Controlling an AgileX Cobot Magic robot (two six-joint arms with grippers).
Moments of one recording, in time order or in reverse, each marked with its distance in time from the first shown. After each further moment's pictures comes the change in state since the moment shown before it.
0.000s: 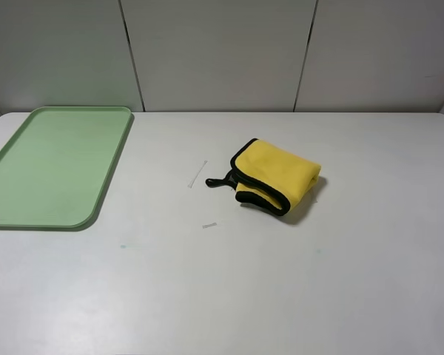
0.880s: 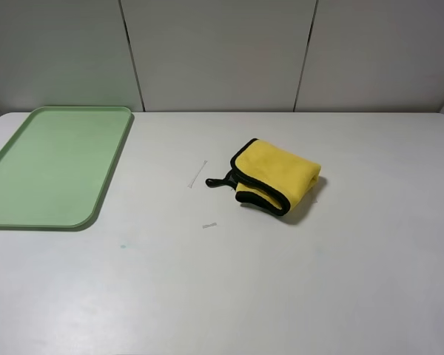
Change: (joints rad) left arm 0.000 0.000 0.000 0.011 0.000 0.000; right arm 0.000 0.000 0.000 0.000 -0.001 0.000
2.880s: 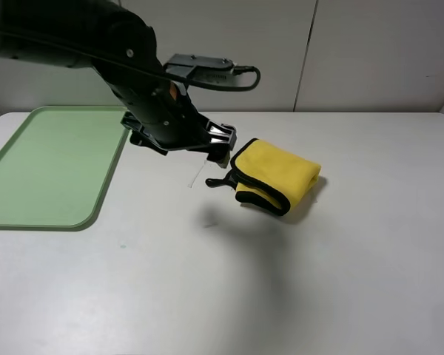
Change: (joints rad) left arm -0.723 1.832 -0.732 -0.027 -0.605 -0.099; right arm 0.000 0.000 0.000 0.000 0.000 -0.001
